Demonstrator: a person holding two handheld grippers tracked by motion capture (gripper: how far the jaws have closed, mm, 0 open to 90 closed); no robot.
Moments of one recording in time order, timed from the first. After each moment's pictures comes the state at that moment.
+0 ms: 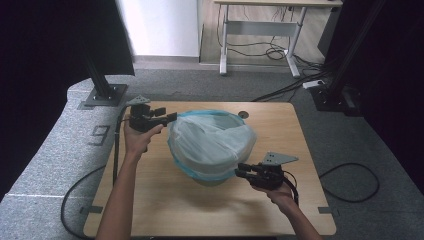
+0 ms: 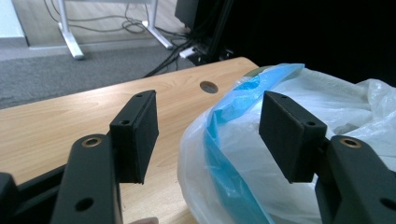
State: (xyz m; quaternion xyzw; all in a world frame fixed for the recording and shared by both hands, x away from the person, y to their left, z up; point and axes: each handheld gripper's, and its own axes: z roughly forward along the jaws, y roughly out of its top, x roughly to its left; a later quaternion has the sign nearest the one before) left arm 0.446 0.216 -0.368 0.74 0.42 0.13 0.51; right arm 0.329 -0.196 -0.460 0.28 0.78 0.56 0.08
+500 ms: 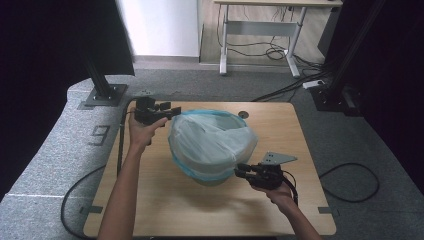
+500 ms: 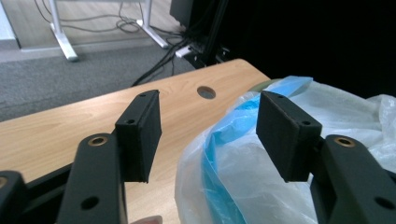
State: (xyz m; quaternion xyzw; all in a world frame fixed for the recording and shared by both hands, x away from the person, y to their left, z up) left arm 0.465 0.205 -0.360 0.75 0.41 0.12 0.51; right arm 0.331 -0.195 -0.463 0.28 0.78 0.55 0.08
